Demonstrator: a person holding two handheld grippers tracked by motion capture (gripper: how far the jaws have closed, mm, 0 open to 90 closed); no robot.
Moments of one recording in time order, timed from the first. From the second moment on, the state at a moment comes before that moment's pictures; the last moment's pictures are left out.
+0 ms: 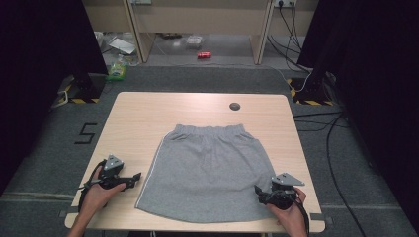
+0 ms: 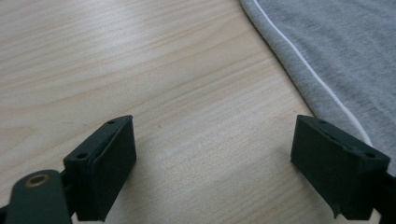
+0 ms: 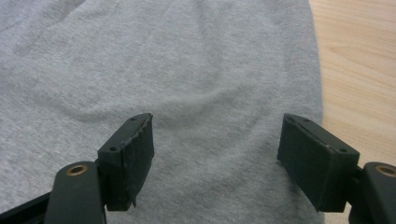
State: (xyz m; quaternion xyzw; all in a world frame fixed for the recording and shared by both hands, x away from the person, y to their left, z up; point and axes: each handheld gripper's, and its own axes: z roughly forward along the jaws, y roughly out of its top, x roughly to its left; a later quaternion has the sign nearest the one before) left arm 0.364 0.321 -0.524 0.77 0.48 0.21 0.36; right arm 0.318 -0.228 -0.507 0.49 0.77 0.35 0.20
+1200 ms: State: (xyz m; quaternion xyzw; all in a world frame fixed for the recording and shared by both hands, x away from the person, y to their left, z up) left arm 0.433 0.305 -0.505 0.72 0.52 0.14 0.45; right arm 0.316 -0.218 -0.505 0.48 0.77 0.36 0.20
